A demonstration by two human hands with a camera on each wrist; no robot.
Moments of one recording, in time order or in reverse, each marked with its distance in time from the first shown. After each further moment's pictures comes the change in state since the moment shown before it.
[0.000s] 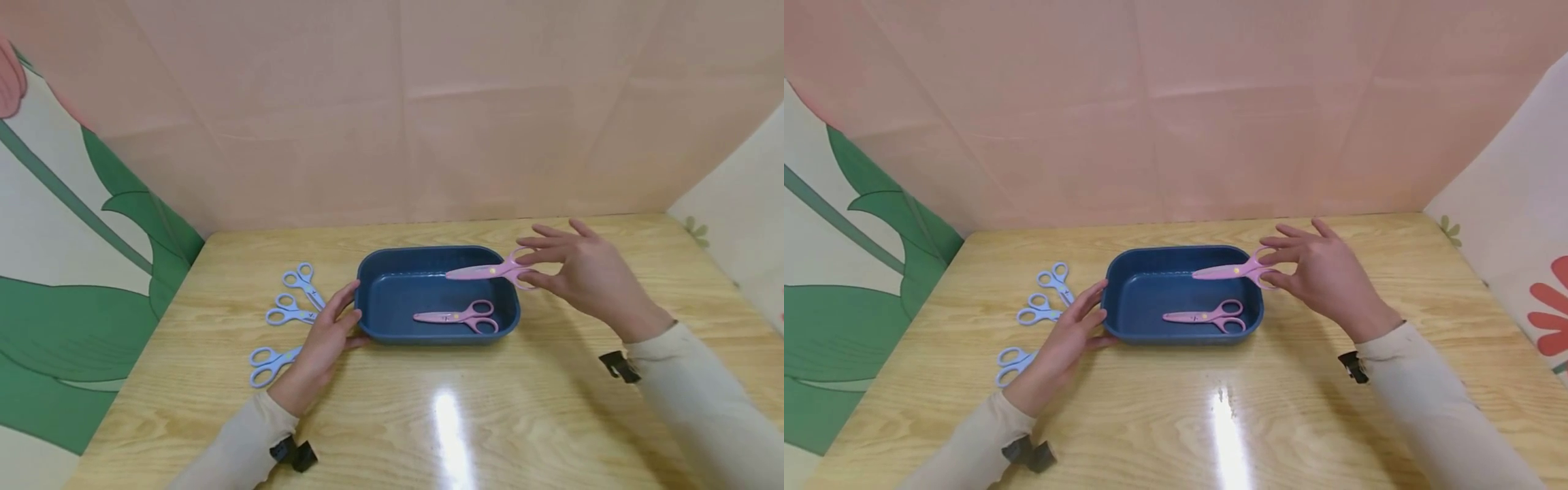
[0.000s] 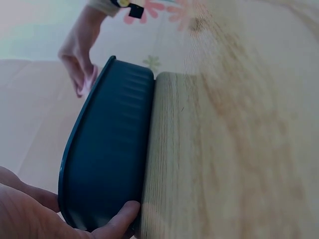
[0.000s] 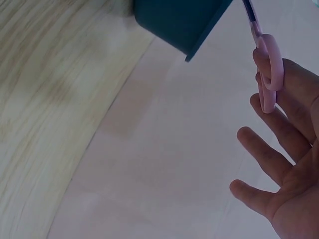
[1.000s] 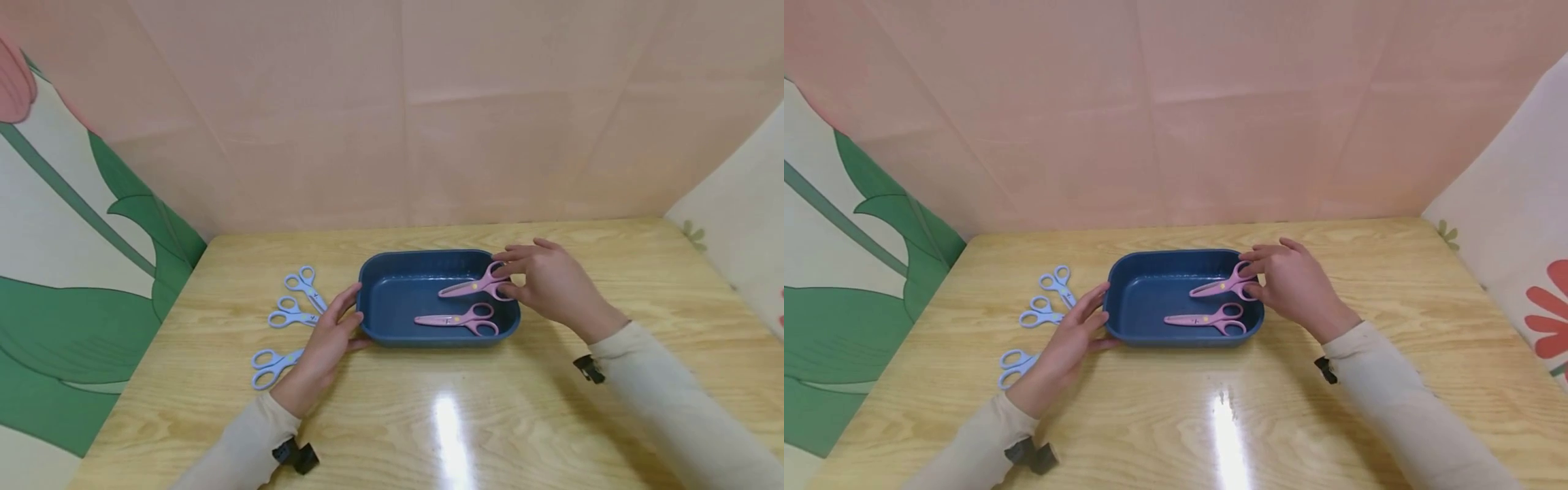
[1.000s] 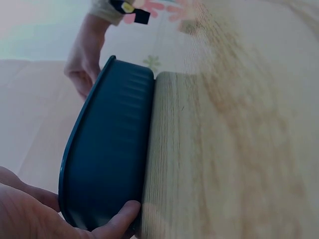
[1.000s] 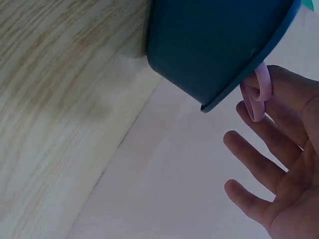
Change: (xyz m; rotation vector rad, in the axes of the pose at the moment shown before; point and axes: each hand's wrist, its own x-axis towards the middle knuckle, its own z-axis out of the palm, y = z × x) left_hand -0.002 0.002 0.001 -0.001 -0.011 0.017; right_hand 0.012 -0.015 0.029 -0.063 -0.165 -0.023
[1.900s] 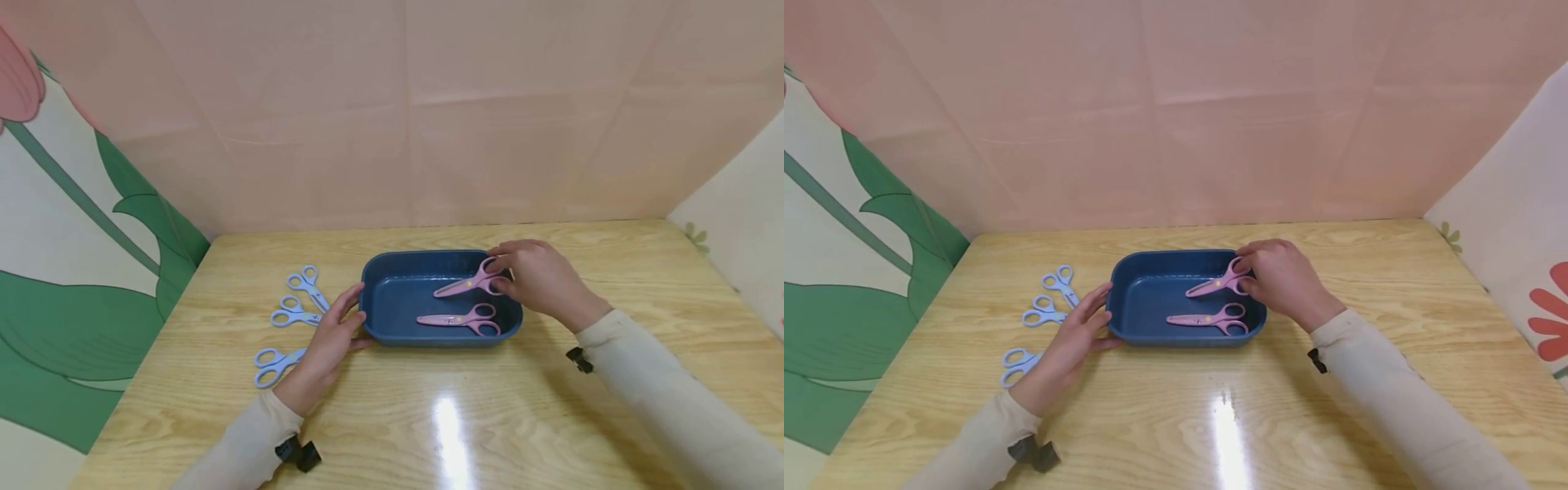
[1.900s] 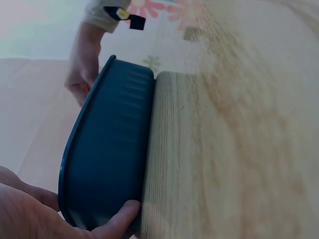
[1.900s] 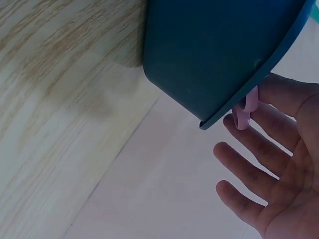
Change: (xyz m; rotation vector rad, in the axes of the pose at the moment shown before) left_hand -0.001 0.001 0.001 0.013 0.003 -0.018; right_hand 0.018 -0.006 0.007 -0.041 -0.049 0.021
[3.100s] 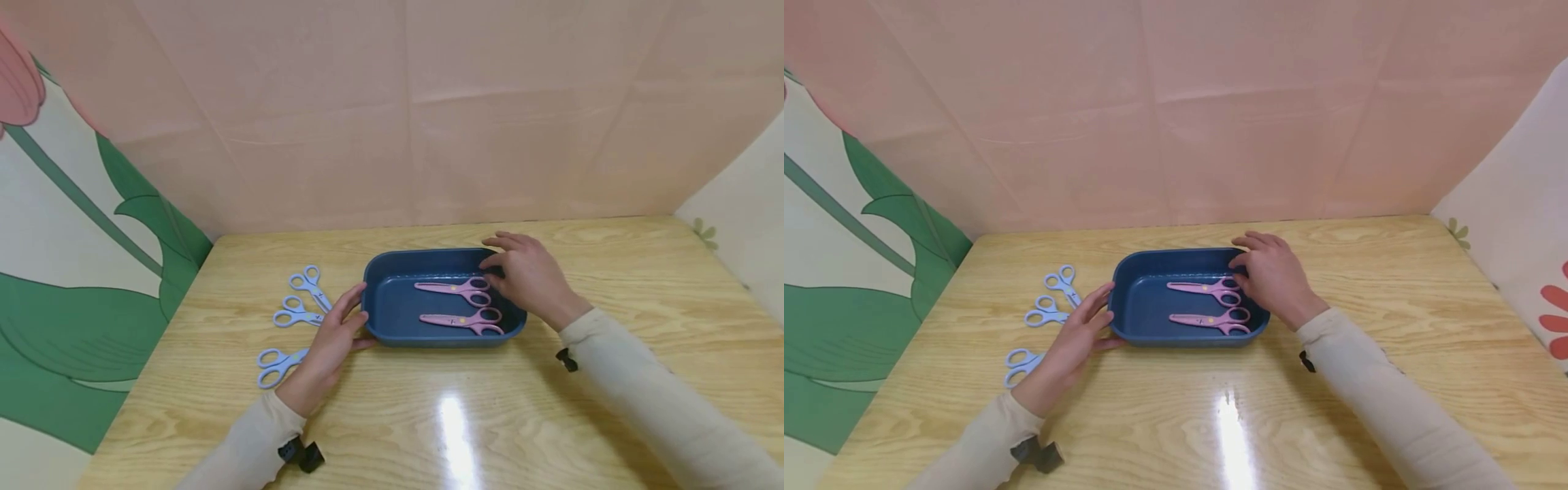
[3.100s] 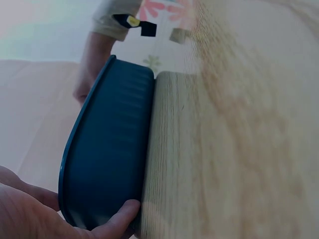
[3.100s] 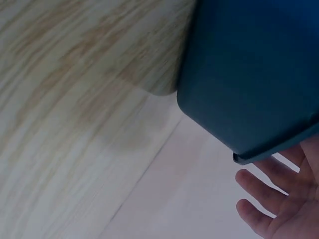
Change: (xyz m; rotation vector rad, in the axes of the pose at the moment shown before) left_hand 0.002 0.000 -0.001 0.013 0.001 -0.012; right_hand 0.011 0.000 0.026 0.005 0.074 0.052
